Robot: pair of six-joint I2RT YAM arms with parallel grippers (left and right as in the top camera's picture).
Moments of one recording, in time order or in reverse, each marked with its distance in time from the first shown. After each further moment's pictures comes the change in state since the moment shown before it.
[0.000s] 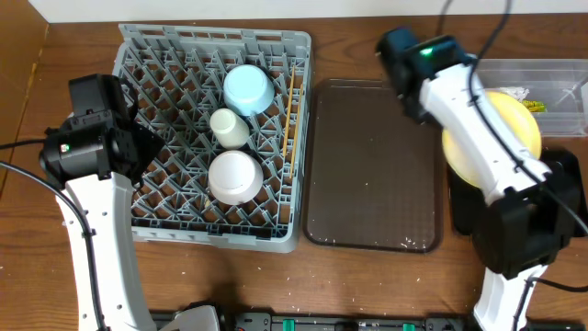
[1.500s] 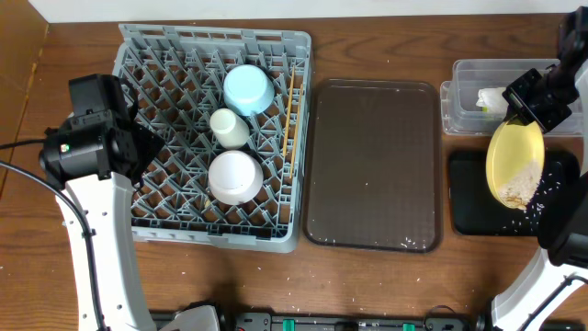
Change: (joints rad) left arm 0.000 0.000 0.000 0.000 0.000 0.000; right arm -0.606 -0.001 0.000 0.049 -0.775 -0.195
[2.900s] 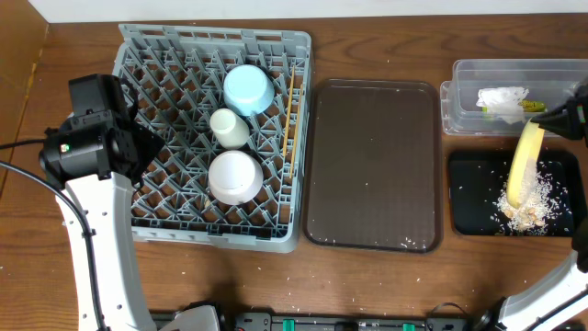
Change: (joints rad) left arm 0.000 0.000 0.000 0.000 0.000 0.000; right arm -0.319 -0.005 0.000 -0.215 -0.580 -0.458
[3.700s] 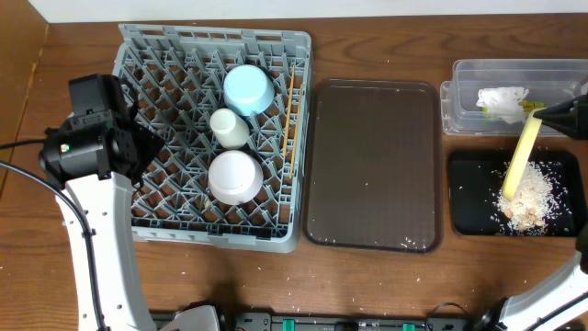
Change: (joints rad) left arm 0.000 0.000 0.000 0.000 0.000 0.000; right arm -0.041 -0.002 0.000 -0.079 -0.151 -0.128
